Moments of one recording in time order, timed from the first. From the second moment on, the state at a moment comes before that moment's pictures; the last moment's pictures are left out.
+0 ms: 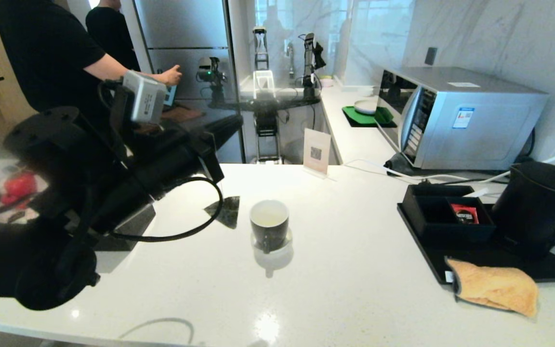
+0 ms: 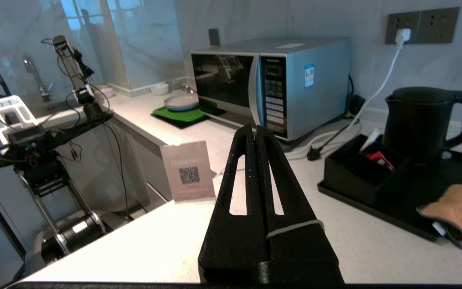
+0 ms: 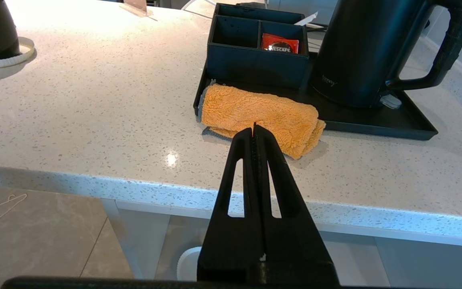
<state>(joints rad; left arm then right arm) -0.43 1.70 -0.72 -1.28 -0.33 -0.01 0.00 0.00 0.00 0.00 0.01 -0.09</state>
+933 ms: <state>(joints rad) -0.40 1.86 -0.95 -1.19 -0.34 0.01 0.00 0.00 0.00 0.00 0.01 -0.09</state>
